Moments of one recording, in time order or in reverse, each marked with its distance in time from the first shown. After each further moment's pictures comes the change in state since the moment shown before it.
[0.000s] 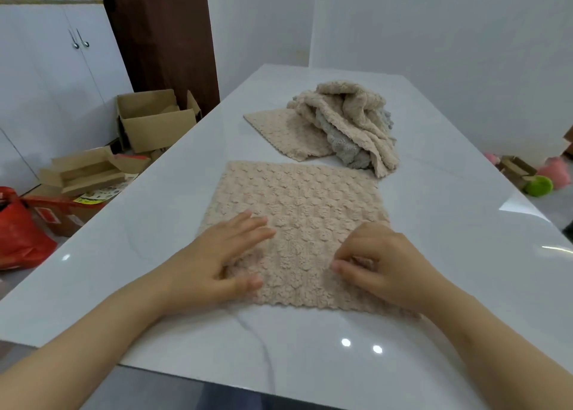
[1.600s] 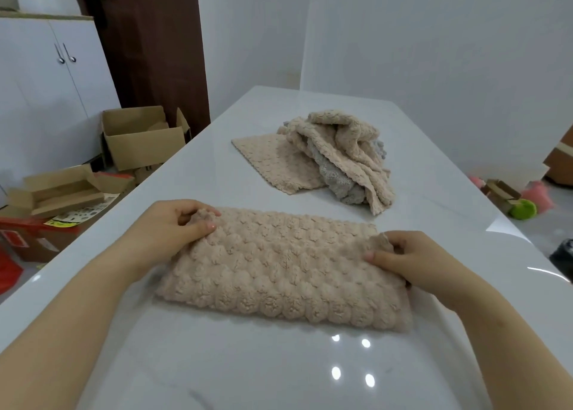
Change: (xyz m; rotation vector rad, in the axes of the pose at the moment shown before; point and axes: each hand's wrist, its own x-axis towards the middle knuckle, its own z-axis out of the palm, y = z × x) left_hand 0.063 -0.059 -0.043 -0.643 0.412 -0.496; right_hand 0.030 0.073 -0.033 0.465 -0.058 0.823
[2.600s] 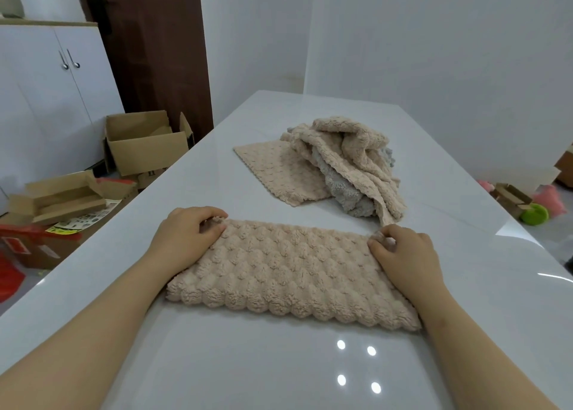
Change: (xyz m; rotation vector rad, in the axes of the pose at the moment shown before) left_hand 0.049 -0.021 0.018 0.545 0.165 0.157; right_hand 0.056 0.014 0.025 -0.412 0.513 -0.069
